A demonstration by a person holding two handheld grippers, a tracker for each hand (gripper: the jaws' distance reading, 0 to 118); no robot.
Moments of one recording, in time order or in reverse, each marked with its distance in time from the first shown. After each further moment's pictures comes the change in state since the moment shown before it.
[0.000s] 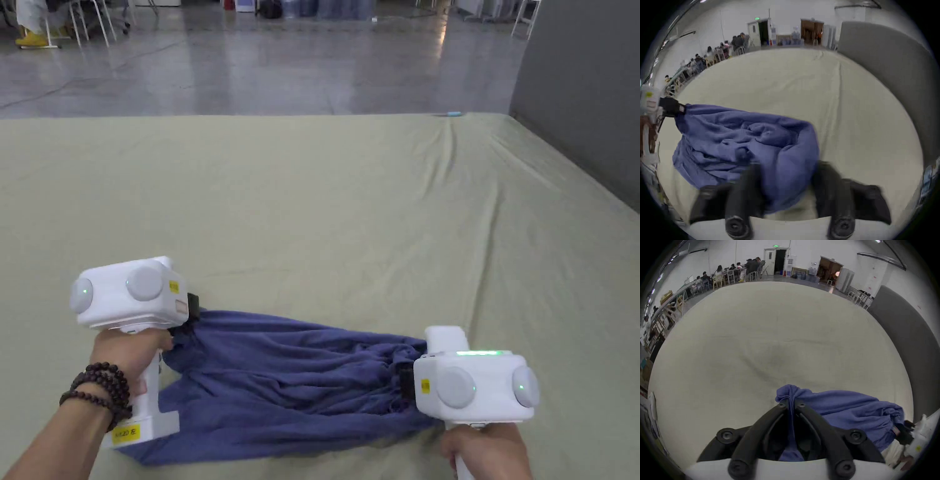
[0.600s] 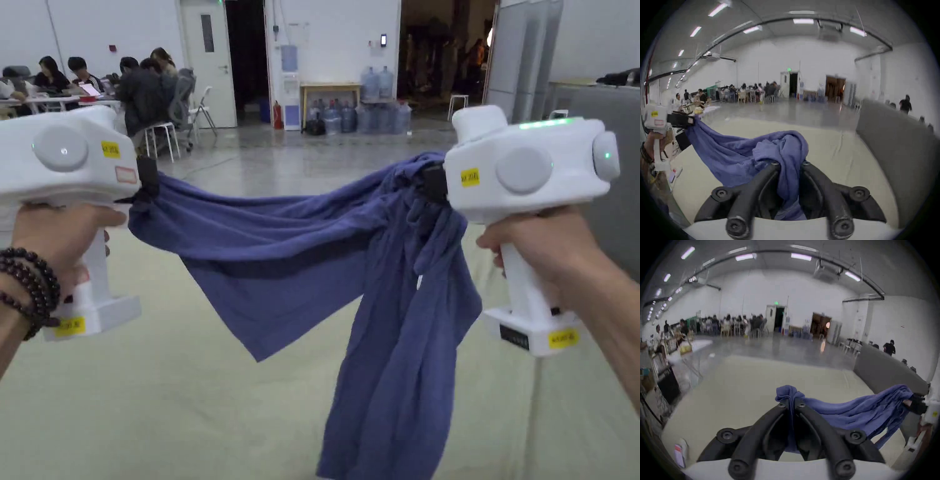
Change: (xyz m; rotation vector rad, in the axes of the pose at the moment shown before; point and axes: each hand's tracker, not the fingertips) left arm 0.028 0.133 0.364 0.687 0.019 -0.061; right arm -0.057 0.284 0.280 0.671 0.137 0.227
